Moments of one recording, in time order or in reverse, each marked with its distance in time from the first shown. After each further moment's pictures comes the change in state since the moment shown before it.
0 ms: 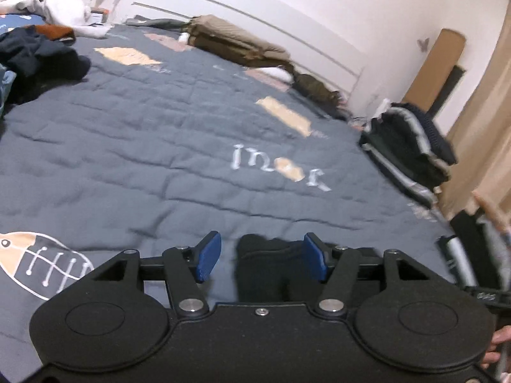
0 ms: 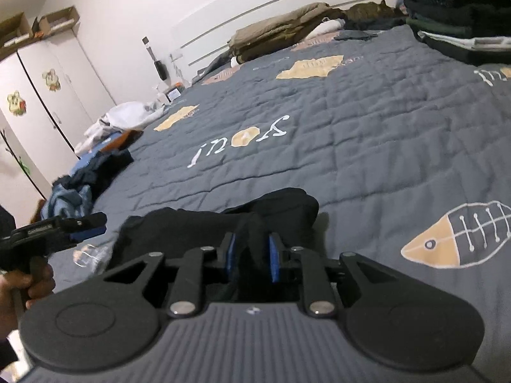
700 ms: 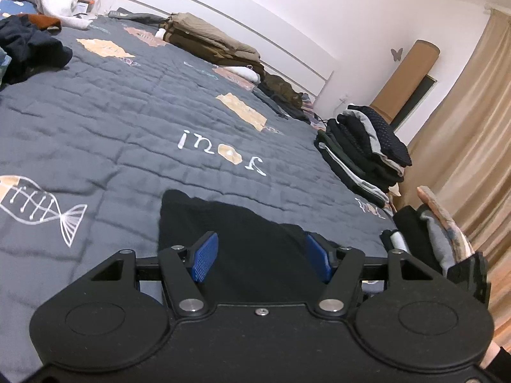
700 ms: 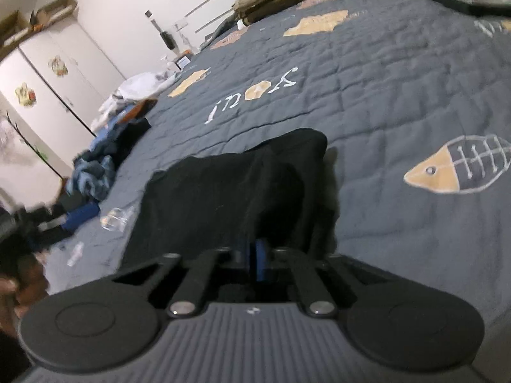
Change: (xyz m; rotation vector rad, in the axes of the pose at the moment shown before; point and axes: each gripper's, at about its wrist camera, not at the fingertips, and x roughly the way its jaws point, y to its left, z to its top) left arm -0.049 -0.051 -0.036 -0.052 -0.004 -0.093; right arm -0.025 -0.003 -0.019 0.087 0.134 0.085
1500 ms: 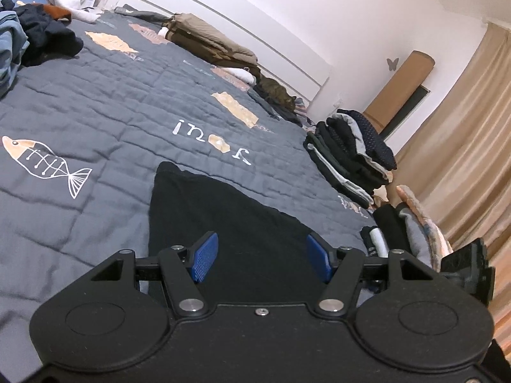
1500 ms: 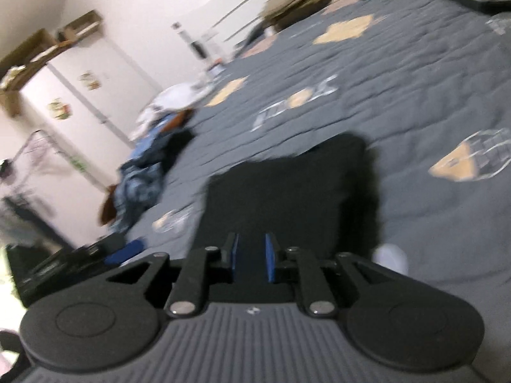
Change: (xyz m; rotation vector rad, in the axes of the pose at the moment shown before) left arm -0.045 -0.018 -0.032 -0.056 -0.025 -0.033; right arm -0.034 0.034 -0.020 0.015 0.043 0.203
